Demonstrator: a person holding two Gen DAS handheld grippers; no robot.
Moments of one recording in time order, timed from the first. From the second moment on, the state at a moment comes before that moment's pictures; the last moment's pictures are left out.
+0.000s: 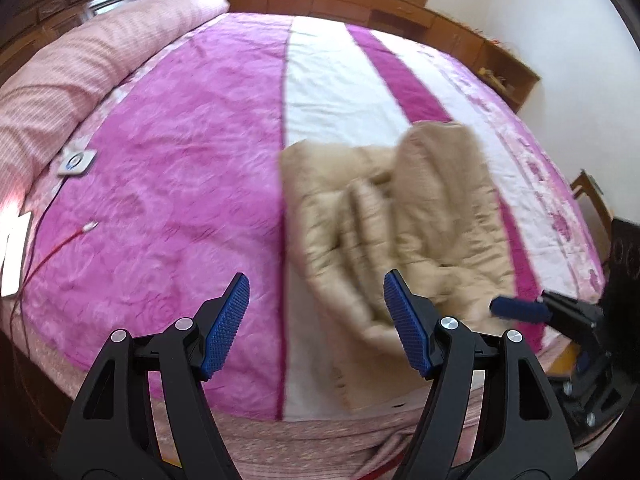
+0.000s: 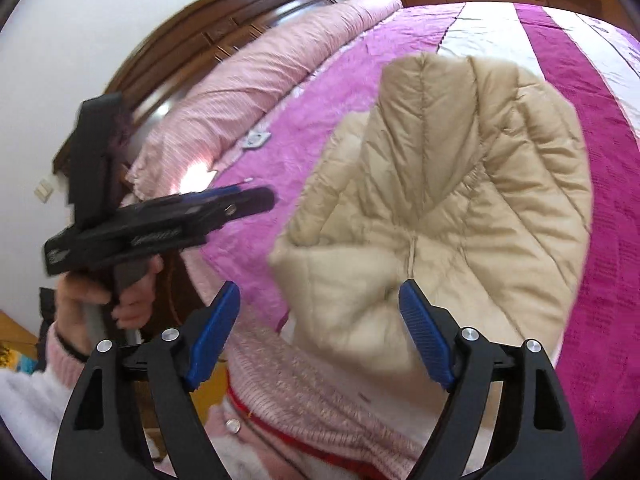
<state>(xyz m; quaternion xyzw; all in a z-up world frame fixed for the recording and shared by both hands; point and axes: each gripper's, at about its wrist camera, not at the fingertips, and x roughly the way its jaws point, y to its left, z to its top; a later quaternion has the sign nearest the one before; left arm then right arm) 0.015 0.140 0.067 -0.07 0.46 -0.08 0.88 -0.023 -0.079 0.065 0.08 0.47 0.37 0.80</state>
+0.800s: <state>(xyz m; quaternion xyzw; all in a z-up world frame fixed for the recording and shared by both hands) 0.044 0.088 0.013 -0.02 0.48 -0.04 0.87 0.010 -0.193 -0.012 0.19 0.50 0.20 0.82</state>
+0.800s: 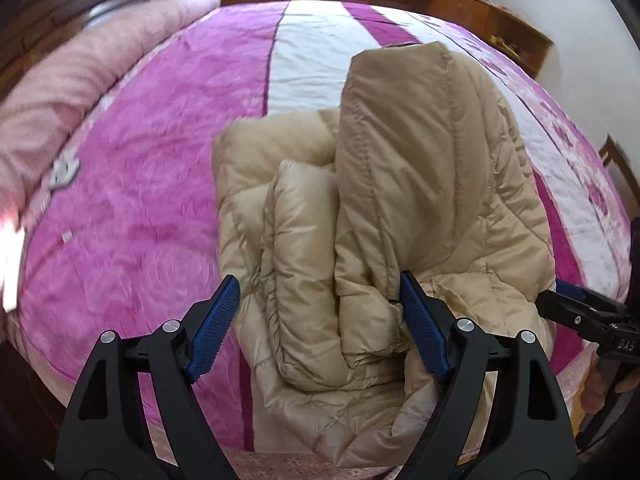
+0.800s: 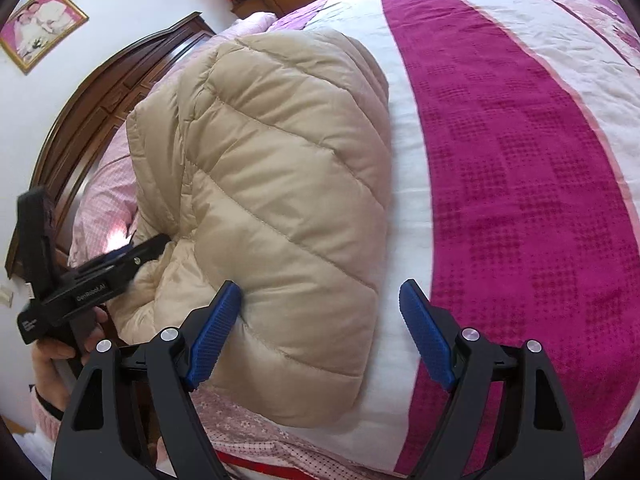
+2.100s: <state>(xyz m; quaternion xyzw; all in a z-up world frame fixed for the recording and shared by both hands) 0.073 0.103 -0.037 -0.25 0.47 -0.23 0.81 0.043 -0.190 -0.009 0.25 0.42 0.34 0.80</state>
